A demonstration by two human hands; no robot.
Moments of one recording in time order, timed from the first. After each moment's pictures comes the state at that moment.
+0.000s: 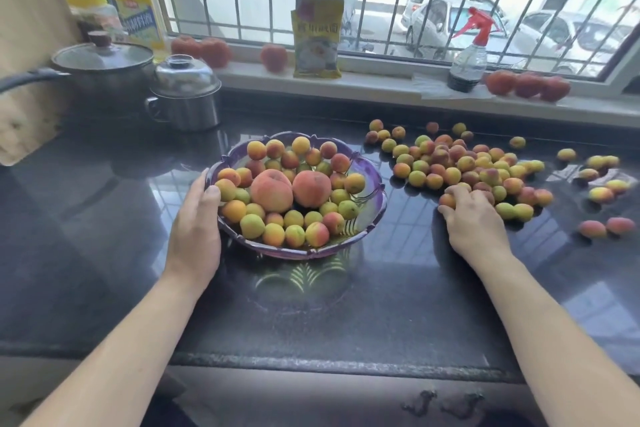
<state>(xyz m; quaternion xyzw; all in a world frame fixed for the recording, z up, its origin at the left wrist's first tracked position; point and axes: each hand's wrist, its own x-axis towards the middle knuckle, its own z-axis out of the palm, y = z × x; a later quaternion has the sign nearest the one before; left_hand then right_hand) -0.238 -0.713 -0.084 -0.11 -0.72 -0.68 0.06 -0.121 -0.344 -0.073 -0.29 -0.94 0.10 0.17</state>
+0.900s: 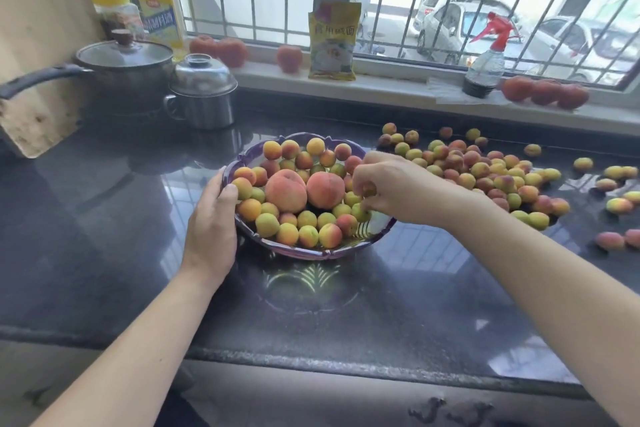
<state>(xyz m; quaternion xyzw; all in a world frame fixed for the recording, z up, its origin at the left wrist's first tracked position) -0.240 -0.714 -0.083 -0.09 -0.73 -0.68 0.06 -0.188 -0.441 0.009 0.11 -0.99 0.04 0.04</state>
